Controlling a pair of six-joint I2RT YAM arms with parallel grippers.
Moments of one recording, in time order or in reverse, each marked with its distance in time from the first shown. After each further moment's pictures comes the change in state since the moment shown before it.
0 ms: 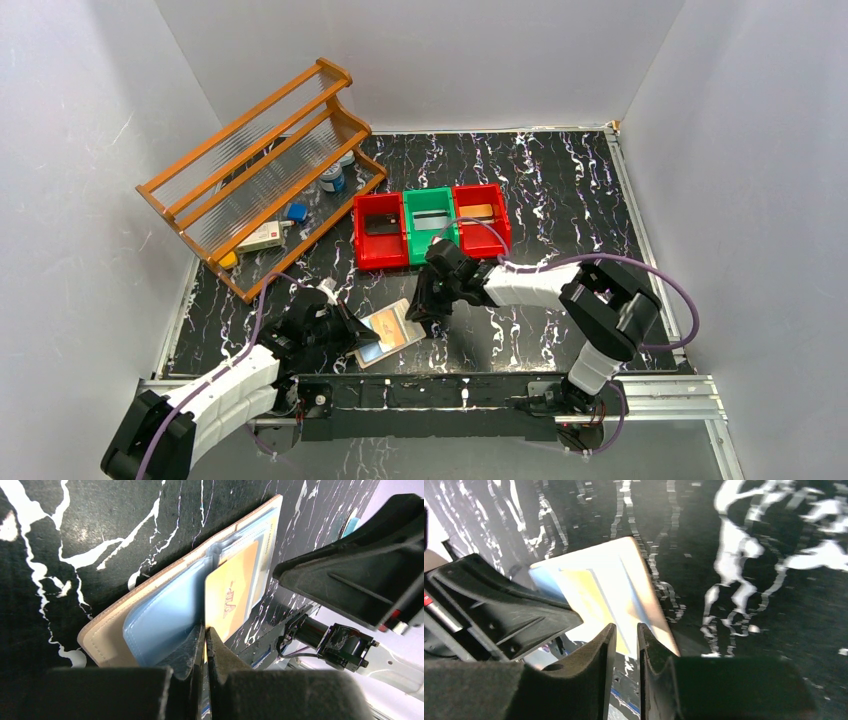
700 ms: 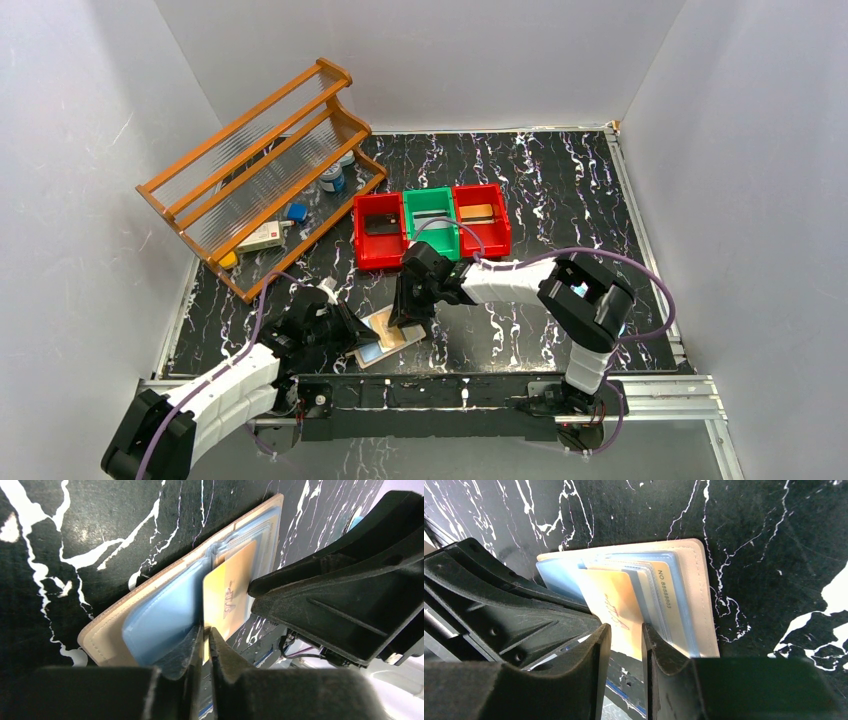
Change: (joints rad) left arm 0.000 0.006 0.012 -0.015 0.001 0.011; right arm 0.092 0.119 0.170 -0.084 0.000 -0.045
